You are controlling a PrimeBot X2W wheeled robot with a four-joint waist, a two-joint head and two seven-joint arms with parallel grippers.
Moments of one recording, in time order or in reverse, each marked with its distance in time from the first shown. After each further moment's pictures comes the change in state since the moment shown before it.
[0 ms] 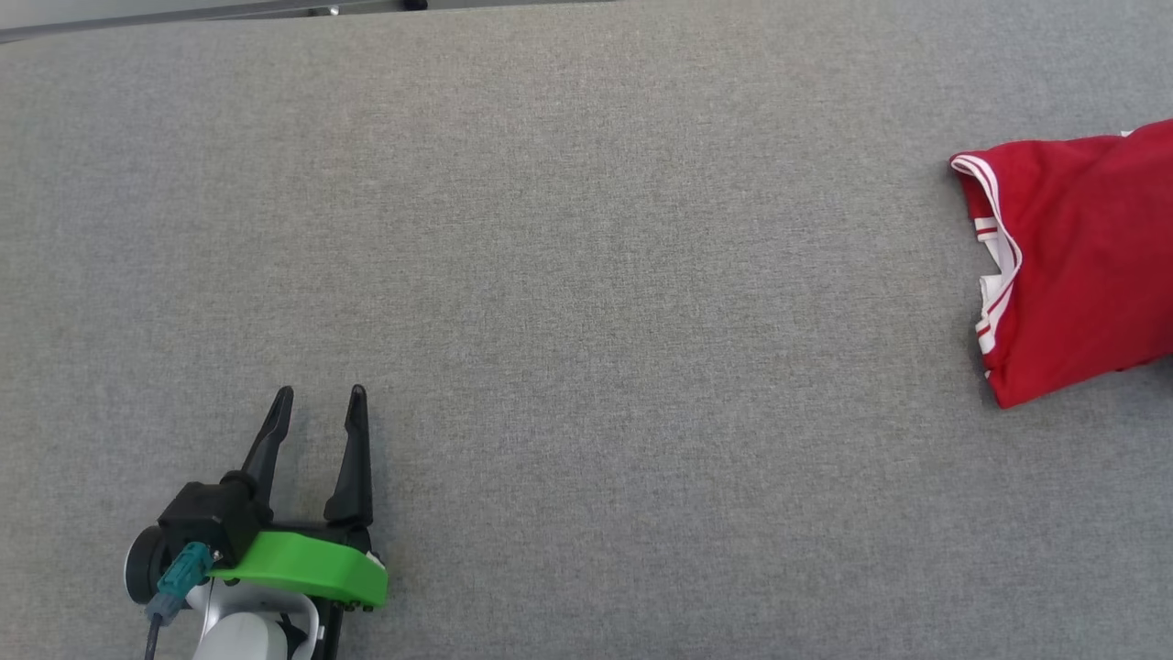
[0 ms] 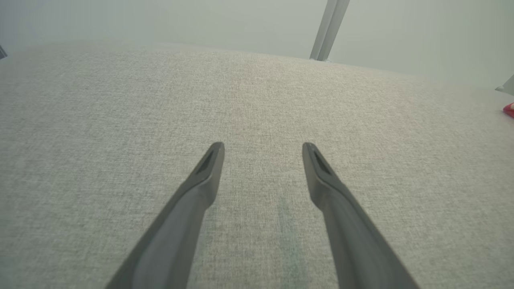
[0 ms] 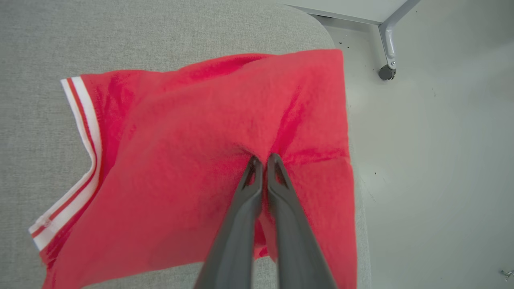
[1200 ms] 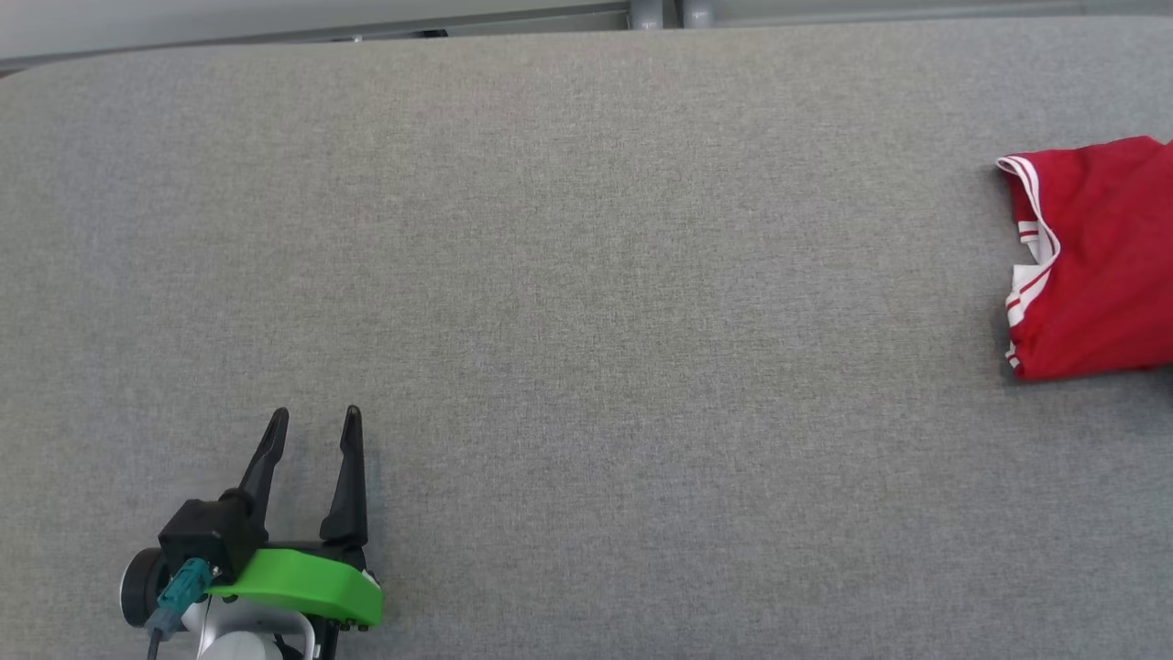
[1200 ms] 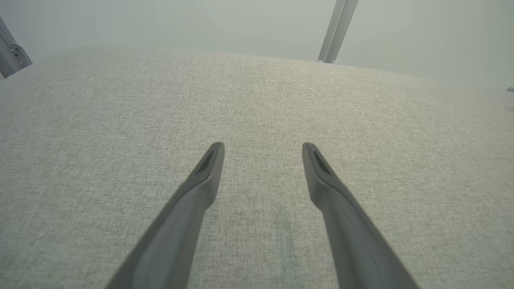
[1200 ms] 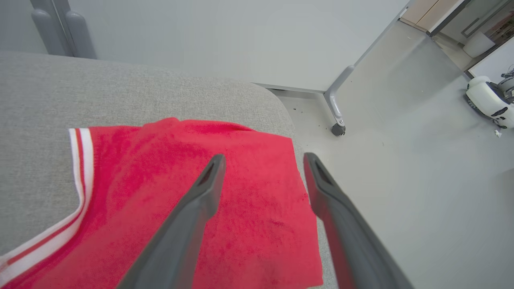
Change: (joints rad) left arm 0.017 0.028 -0.029 0.012 -0.019 0.024 0.001; right arm -0.026 0.138 -0.143 0.238 -0.308 0.001 -0.468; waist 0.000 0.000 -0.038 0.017
